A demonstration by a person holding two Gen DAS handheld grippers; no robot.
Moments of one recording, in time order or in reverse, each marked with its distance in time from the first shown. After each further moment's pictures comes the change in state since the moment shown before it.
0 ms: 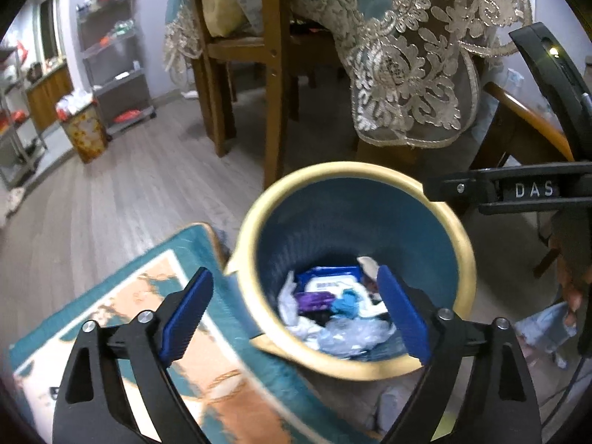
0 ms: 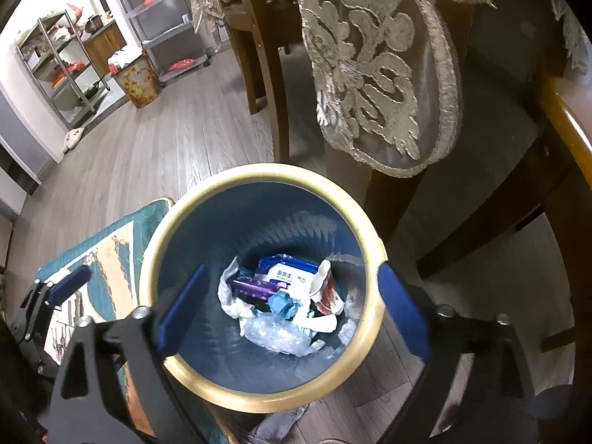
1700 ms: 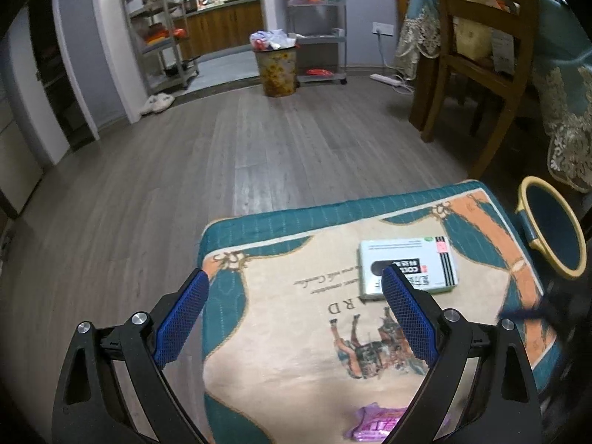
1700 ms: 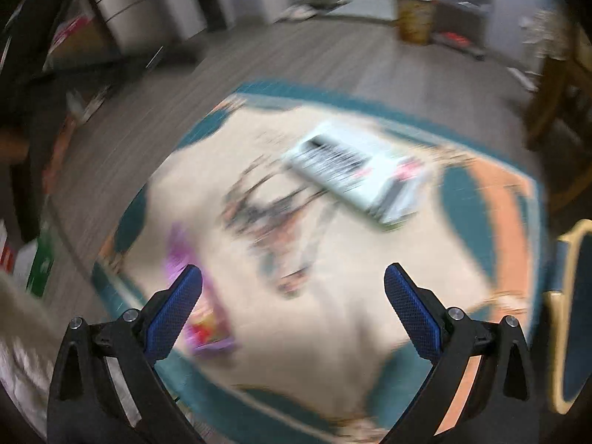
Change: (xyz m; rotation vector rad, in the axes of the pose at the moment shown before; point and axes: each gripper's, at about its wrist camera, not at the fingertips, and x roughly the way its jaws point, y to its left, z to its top) left arm -0.196 0.311 -0.167 -0.383 0.058 0.411; right arm 0.011 0.385 -0.214 -0.798 0.199 0.475
